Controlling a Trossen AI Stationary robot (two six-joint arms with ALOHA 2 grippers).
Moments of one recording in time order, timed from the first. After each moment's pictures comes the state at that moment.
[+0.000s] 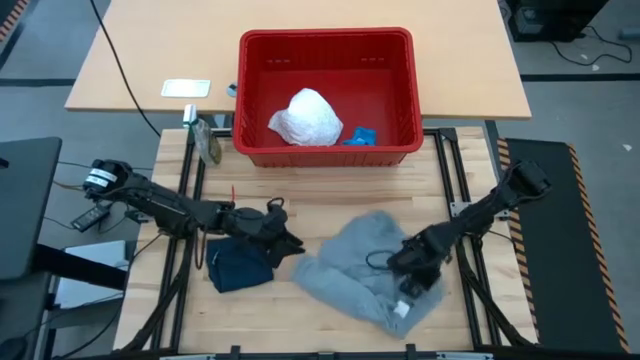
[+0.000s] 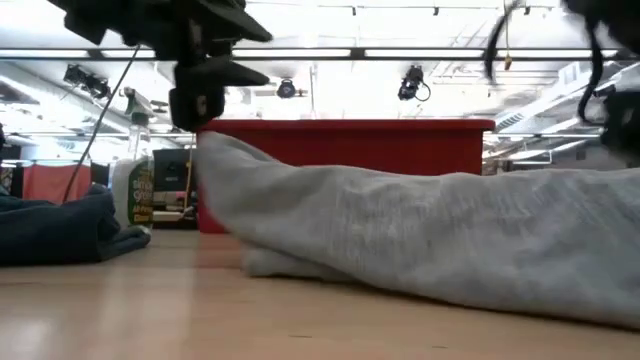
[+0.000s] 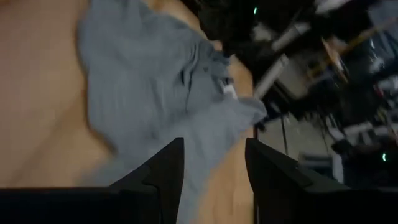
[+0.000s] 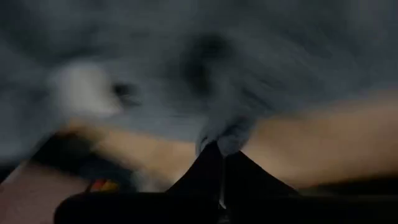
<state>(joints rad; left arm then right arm) -0.25 1.30 0.66 0.25 -0.02 -0.85 0.52 1.48 0.73 -0.64 -0.61 1.38</state>
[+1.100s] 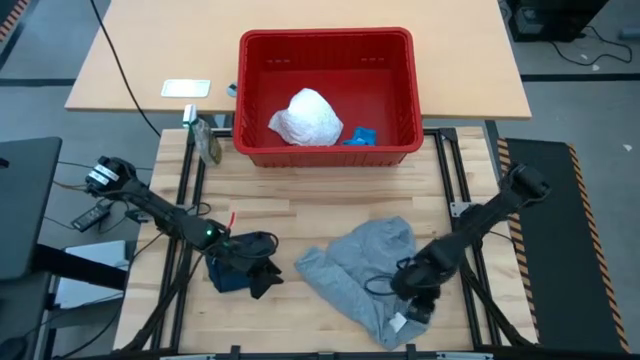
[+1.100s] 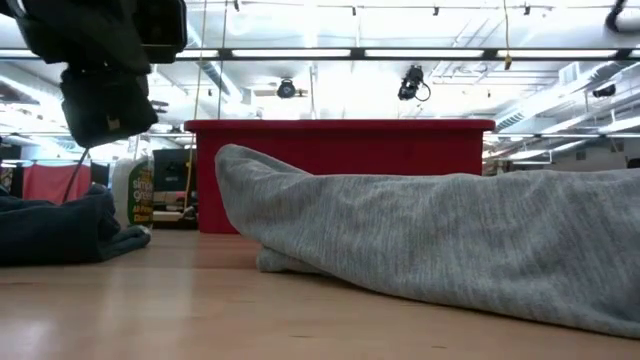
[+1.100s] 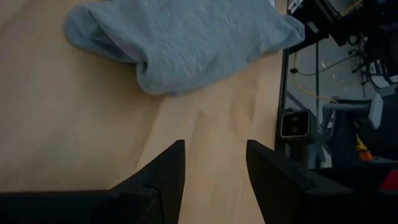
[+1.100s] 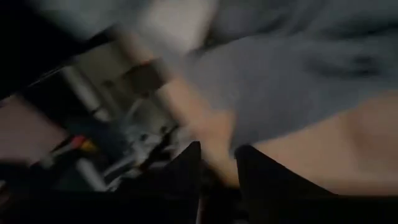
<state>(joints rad) -0.50 1.31 0.66 -0.01 -0.11 -0.99 0.65 1.50 0.90 -0.63 -0.60 1.22</state>
